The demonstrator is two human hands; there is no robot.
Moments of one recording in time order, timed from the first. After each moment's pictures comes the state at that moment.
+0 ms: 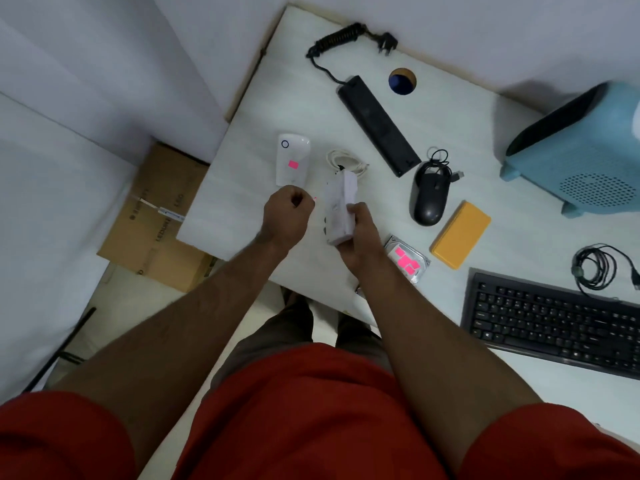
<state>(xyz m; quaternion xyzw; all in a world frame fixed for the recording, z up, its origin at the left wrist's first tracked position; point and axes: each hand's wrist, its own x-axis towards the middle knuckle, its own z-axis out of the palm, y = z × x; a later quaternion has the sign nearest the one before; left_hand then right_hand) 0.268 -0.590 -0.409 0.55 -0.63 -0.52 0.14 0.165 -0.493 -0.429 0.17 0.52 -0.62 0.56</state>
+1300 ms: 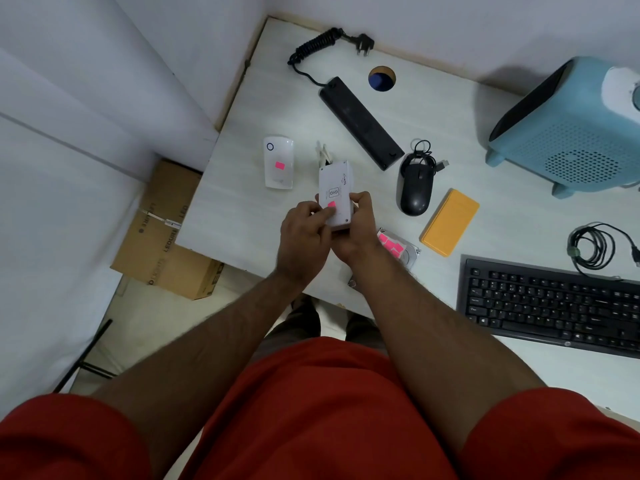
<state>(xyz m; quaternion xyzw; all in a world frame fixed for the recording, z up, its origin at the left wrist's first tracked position) 0.257 -0.517 -0.398 0.39 -0.86 -0.30 0.15 0.151 -0.484 -0.423 0.19 0.39 -0.68 0.59</state>
